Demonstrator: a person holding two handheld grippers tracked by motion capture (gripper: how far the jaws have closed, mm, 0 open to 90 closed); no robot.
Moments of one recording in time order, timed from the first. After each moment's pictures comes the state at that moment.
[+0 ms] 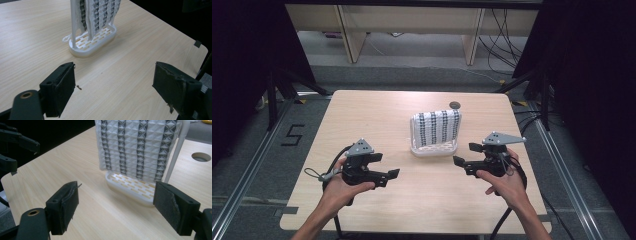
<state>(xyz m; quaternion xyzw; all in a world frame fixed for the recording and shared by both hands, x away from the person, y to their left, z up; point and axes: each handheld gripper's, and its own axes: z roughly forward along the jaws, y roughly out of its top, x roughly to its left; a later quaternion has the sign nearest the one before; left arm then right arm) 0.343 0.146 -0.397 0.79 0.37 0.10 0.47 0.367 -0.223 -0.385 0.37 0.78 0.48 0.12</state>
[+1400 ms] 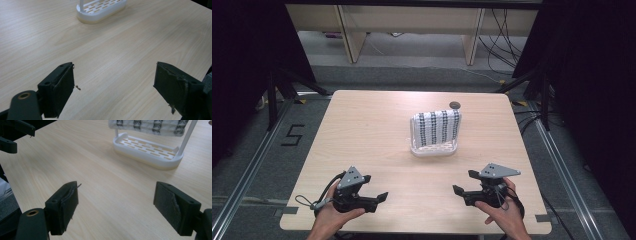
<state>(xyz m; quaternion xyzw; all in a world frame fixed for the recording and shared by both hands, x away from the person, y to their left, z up) 0.304 0.176 -0.462 0.80 0.38 0.13 0.44 0.320 -0.226 -0.449 0.38 0.80 0.46 0.11</state>
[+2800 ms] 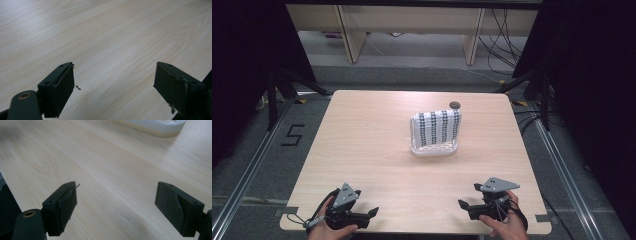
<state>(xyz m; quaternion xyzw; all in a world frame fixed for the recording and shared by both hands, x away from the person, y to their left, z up) 0.276 0.194 -0.495 0.82 0.39 0.15 0.39 0.301 -0.241 -0.482 0.38 0.82 0.40 0.12</state>
